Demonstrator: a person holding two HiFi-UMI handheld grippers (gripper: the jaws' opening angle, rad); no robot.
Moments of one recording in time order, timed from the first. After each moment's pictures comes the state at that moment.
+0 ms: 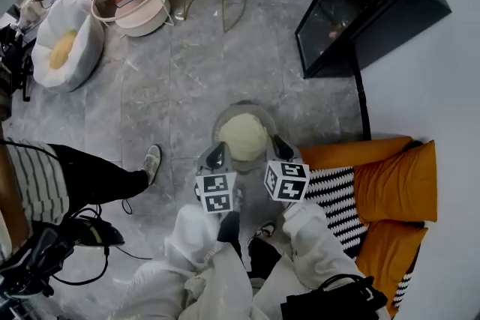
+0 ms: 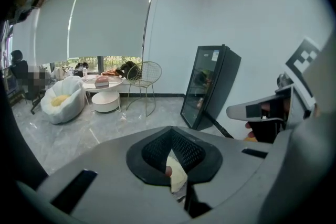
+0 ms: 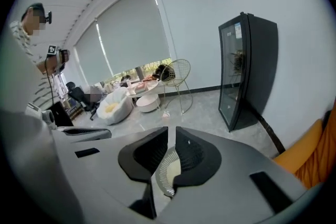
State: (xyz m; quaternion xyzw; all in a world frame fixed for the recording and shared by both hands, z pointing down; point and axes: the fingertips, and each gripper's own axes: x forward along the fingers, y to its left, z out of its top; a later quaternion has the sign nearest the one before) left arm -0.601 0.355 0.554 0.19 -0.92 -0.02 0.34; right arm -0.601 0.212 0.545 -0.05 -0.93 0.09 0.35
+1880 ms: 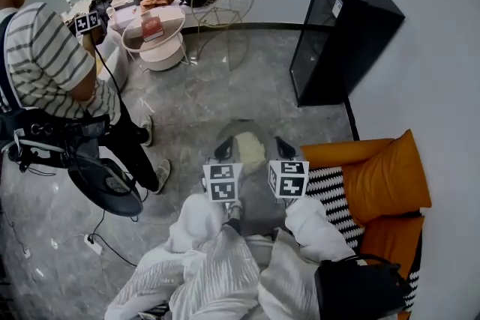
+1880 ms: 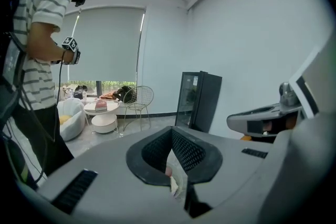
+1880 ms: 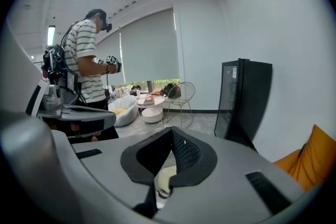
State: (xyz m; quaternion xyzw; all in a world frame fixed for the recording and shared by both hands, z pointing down) left arm -0.471 0.318 0.400 0.21 -0.95 0.00 0.22; right arm -0.457 0.187 0.403 -0.08 -0.97 0.01 0.24
